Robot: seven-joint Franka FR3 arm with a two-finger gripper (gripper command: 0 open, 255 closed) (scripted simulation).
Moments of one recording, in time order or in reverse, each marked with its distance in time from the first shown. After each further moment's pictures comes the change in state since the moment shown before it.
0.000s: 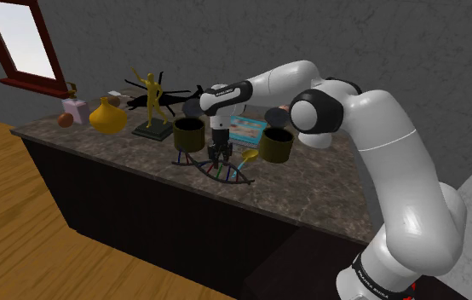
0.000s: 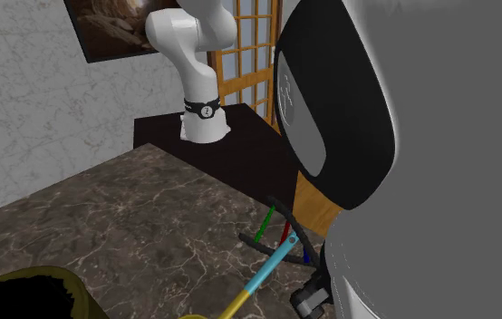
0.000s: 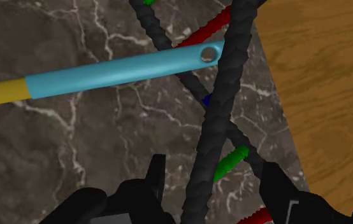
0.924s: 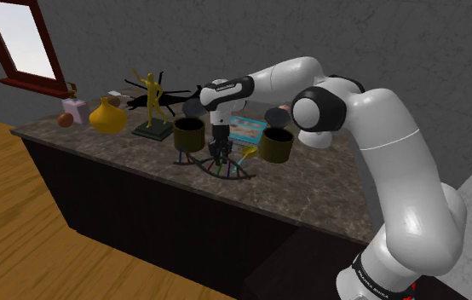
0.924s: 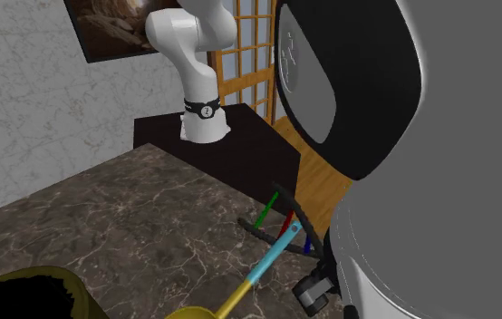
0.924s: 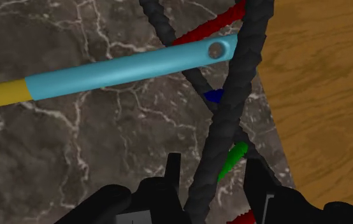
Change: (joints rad) arm -0.001 -0.024 -0.001 0.010 -0.002 -0.033 0.006
